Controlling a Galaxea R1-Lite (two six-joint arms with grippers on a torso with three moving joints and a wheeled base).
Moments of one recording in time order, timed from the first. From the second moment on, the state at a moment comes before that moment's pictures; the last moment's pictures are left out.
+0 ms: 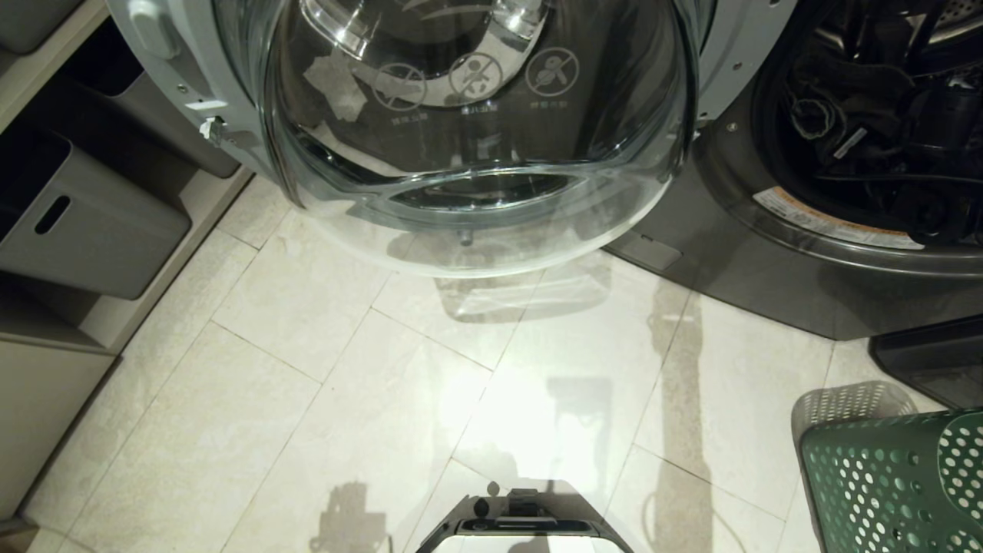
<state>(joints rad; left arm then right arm) 0.00 0.00 0.00 0.01 0.00 0.01 -0.22 2.18 -1.94 -0.38 -0.31 0.46</state>
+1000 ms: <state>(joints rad) 0.00 0.00 0.00 0.01 0.00 0.00 -0.16 2.12 -1.94 -0.88 -0.29 0.25</state>
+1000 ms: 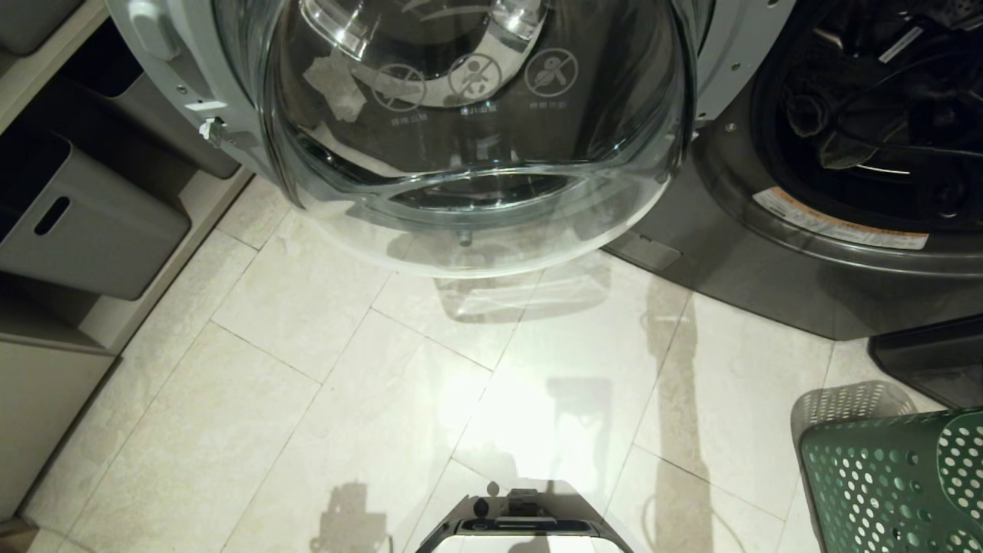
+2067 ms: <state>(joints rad) 0.00 0.00 0.00 0.01 0.00 0.00 -0.09 1.48 -1.36 0.27 -0.13 0.31</state>
